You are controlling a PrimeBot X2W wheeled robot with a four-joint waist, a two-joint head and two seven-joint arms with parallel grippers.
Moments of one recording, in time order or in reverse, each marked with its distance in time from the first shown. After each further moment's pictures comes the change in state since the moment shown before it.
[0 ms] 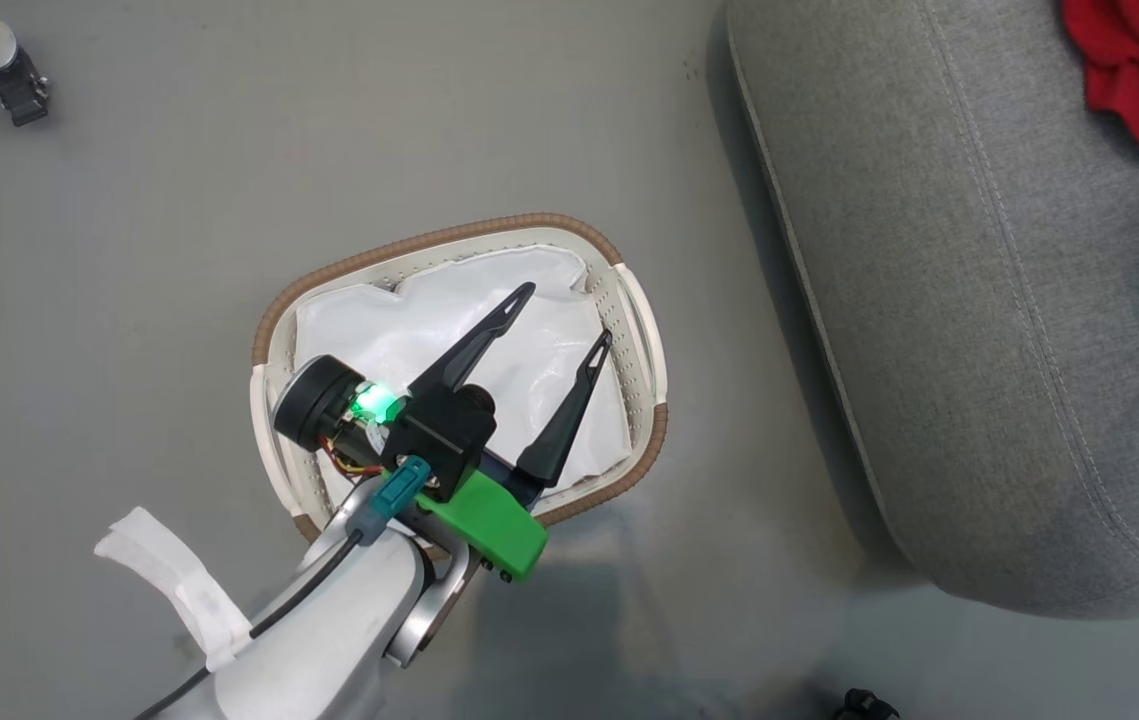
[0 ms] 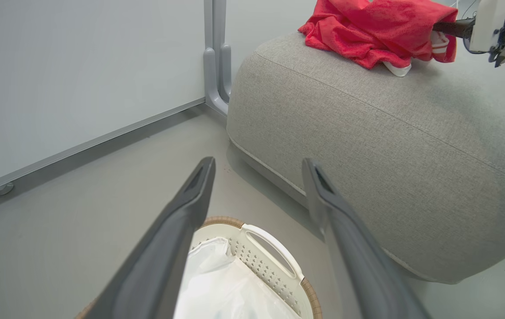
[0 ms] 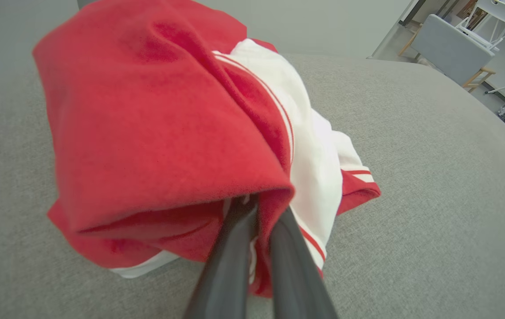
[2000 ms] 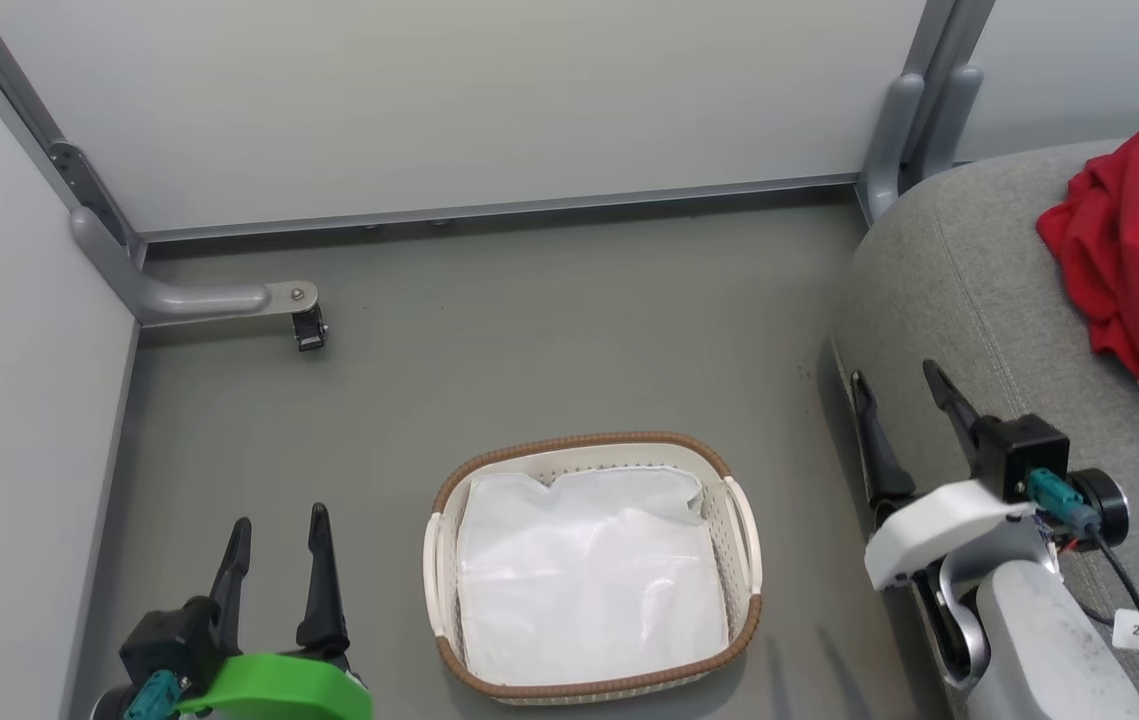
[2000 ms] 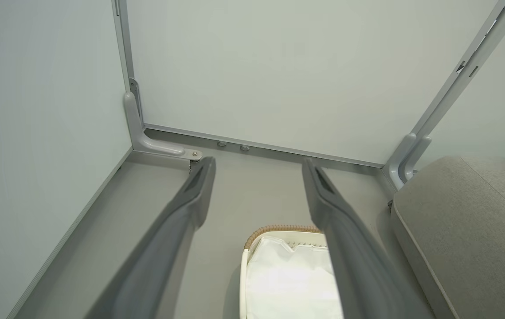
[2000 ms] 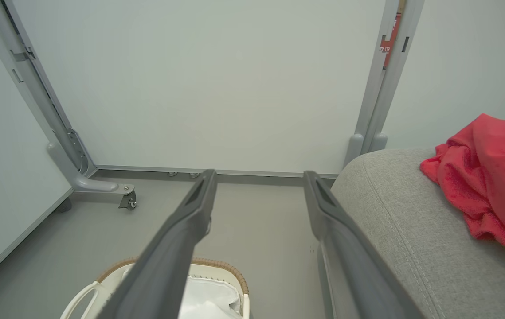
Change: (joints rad) left arm 0.549 -0.136 0.593 0.012 -0.051 0.030 -0.067; right arm 0.610 0.334 0.410 -0.573 0.188 0.000 -0.007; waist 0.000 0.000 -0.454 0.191
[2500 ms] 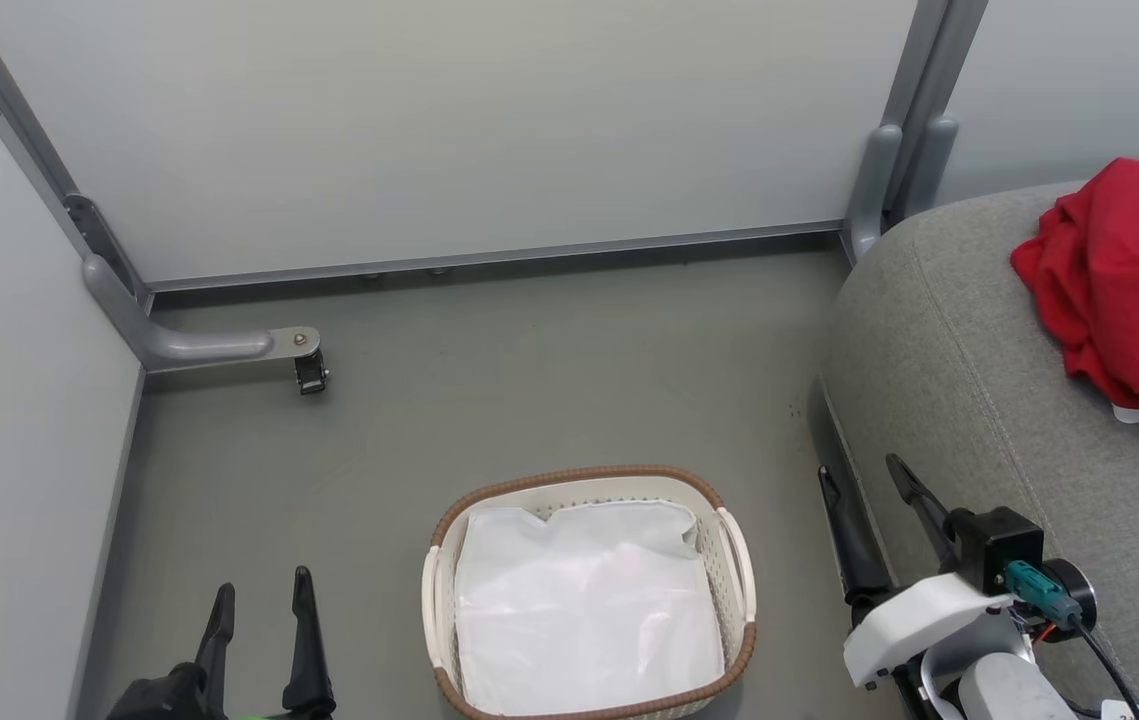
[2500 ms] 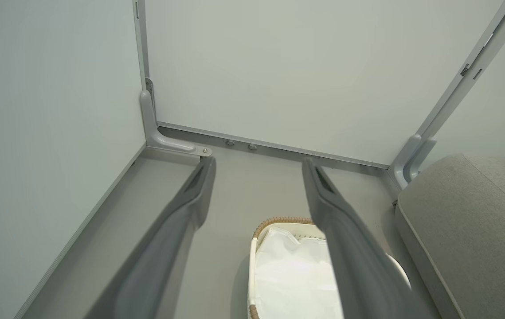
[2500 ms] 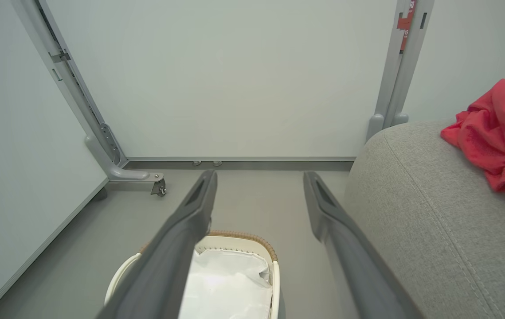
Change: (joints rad) left arm 0.127 -0.060 0.106 -0.026 0.080 -0.053 0.000; right arm 0.173 0.006 0.083 -0.081 0.074 0.000 0.000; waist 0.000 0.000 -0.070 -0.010
